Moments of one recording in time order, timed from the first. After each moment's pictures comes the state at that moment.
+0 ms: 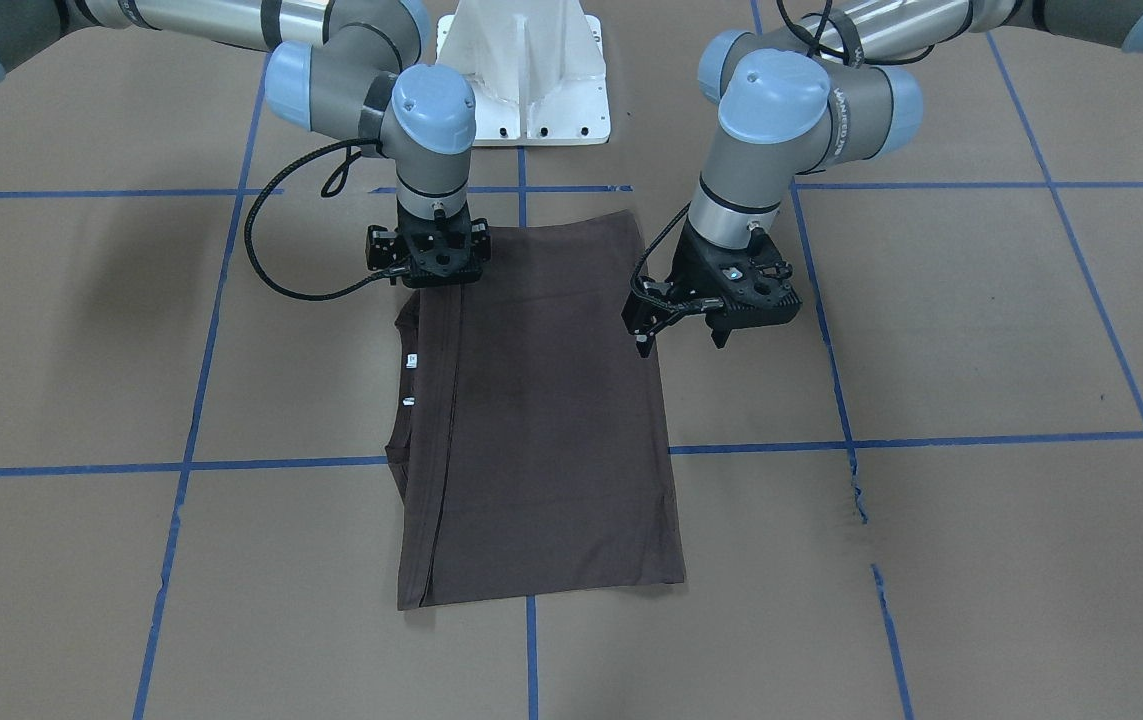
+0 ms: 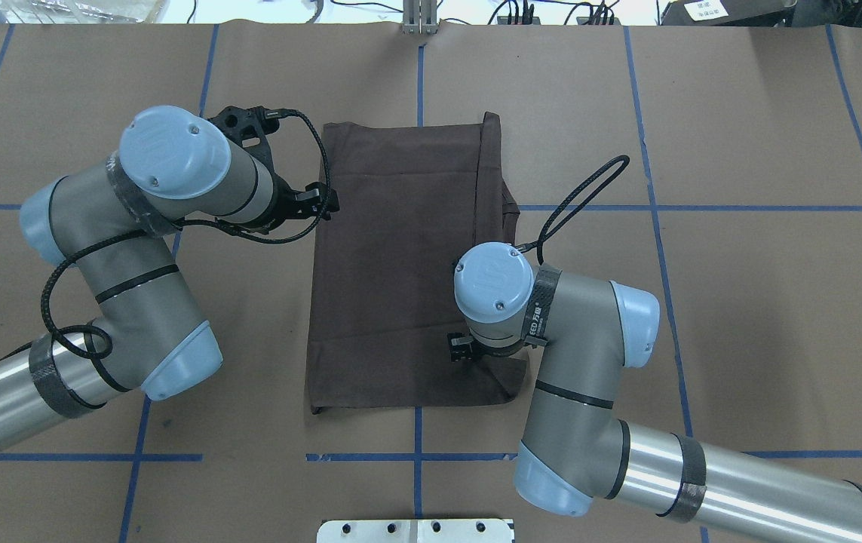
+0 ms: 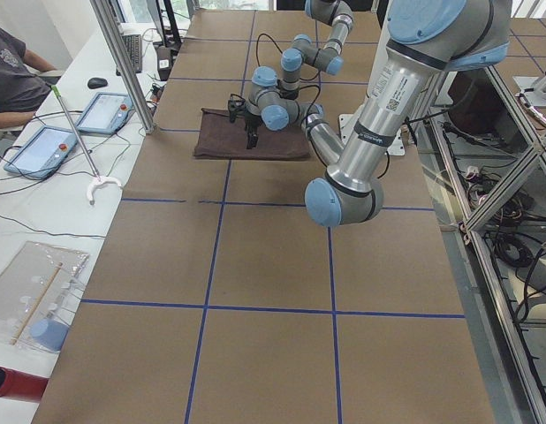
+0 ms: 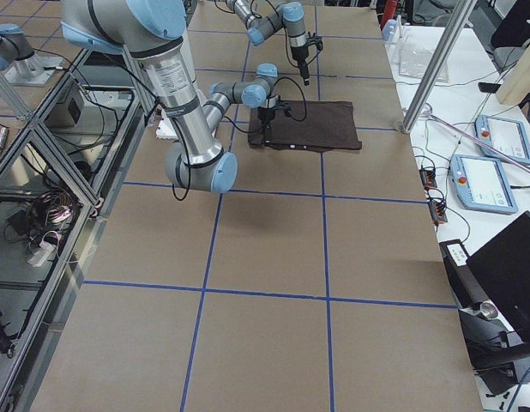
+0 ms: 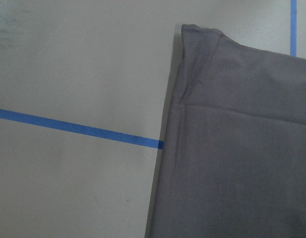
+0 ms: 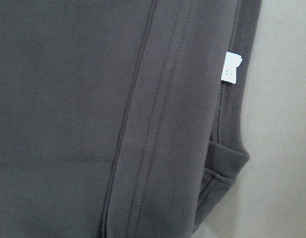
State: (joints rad) left arm -0.65 -2.12 -1.72 -1.79 -1.81 -1.35; right arm 0.40 -0.95 1.67 -1.72 1.79 1.07
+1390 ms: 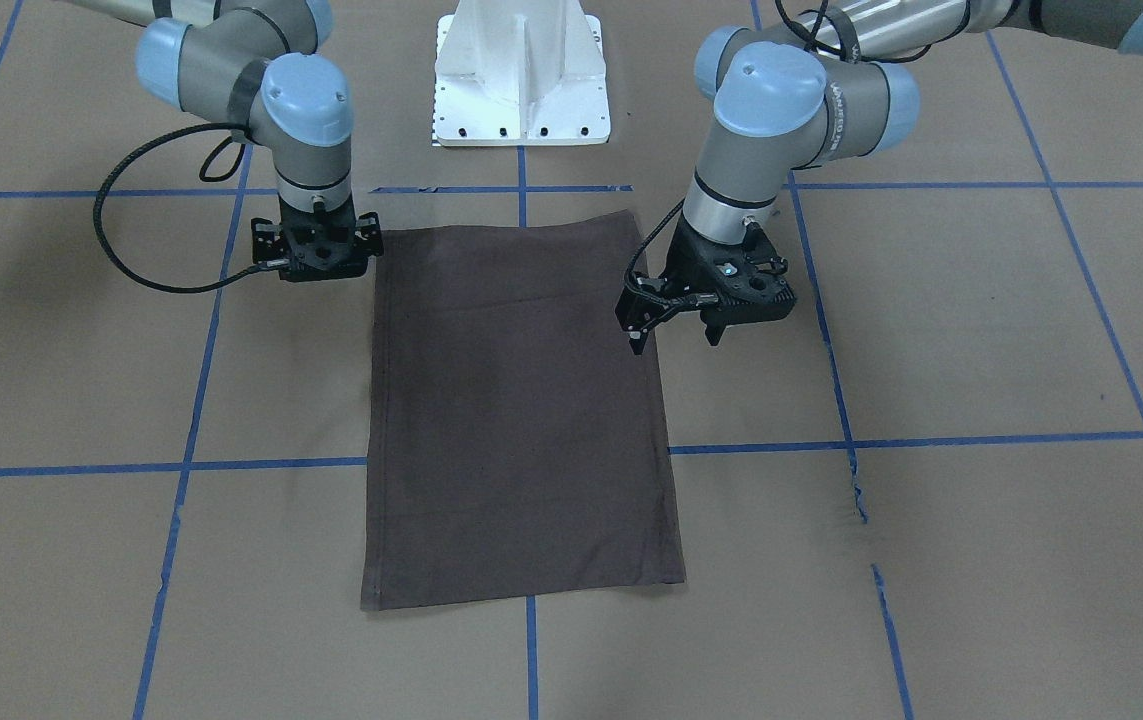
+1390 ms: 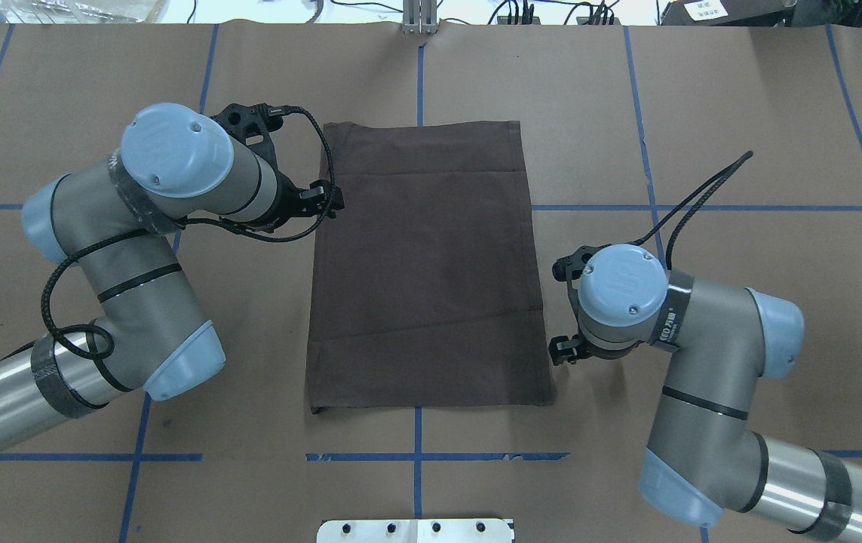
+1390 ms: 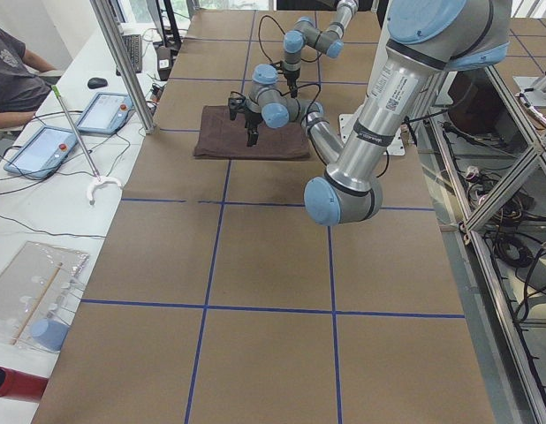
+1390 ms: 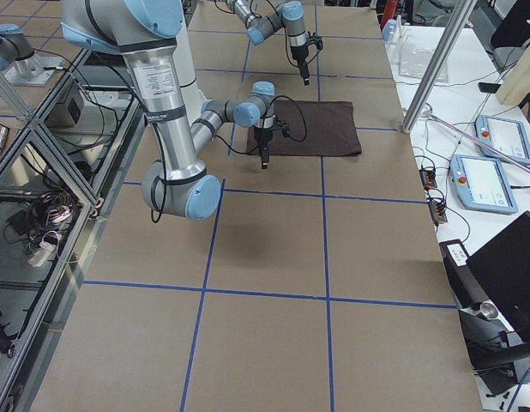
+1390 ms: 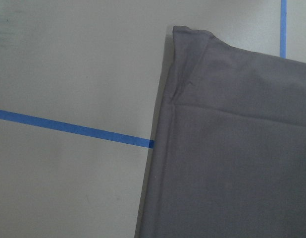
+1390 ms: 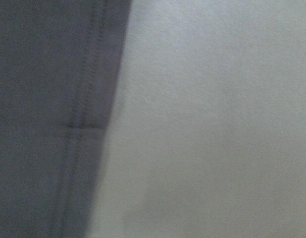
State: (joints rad) left arm -0.65 -2.13 -1.72 -1.79 -1.81 -1.36; right arm 0.46 -1.24 1.90 -1.74 1.79 0.96
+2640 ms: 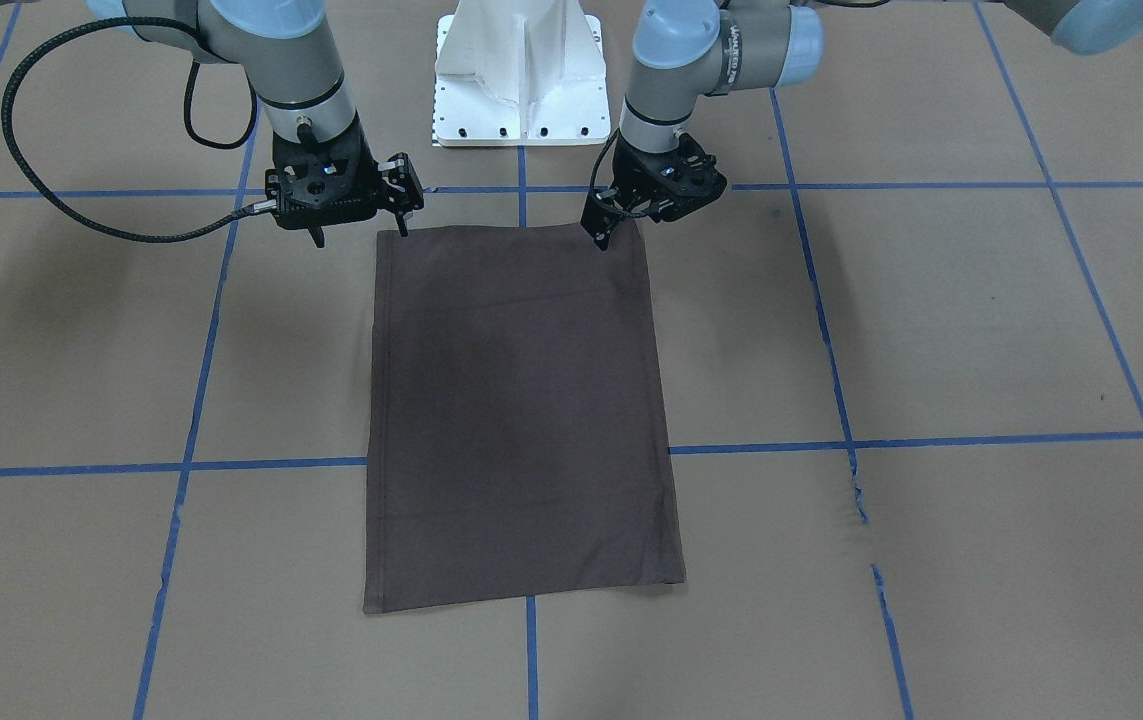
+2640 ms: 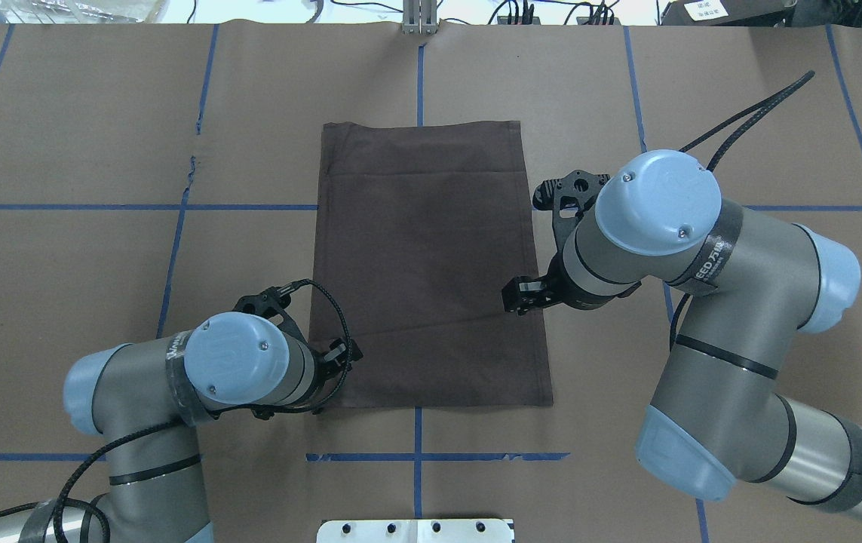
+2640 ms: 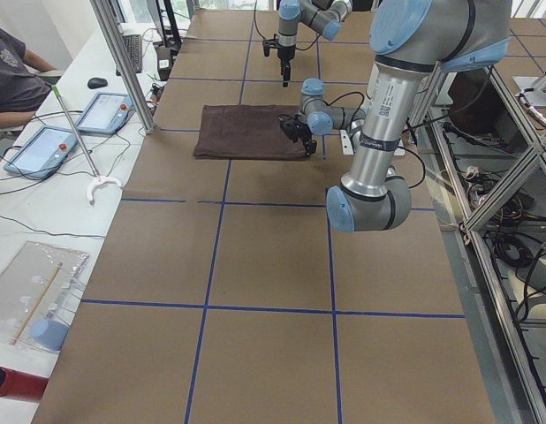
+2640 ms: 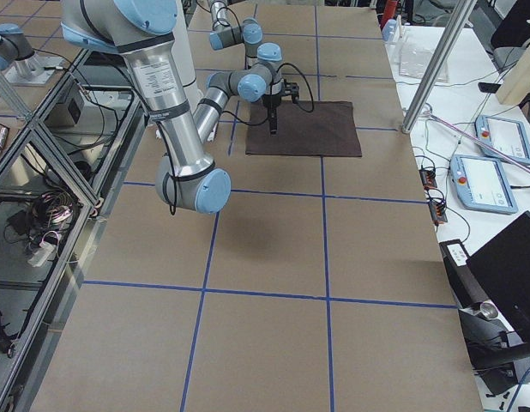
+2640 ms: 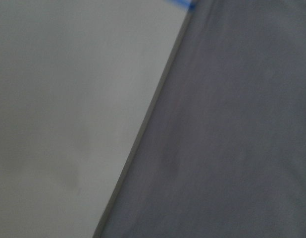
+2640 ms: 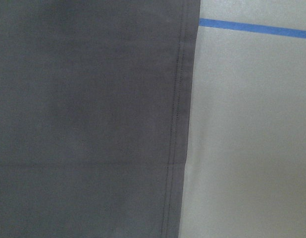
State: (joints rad) left arm -0.30 -2.02 -1.87 -1.66 -1.70 -1.95; right arm 0.55 -1.11 2.02 -1.74 1.90 1.05
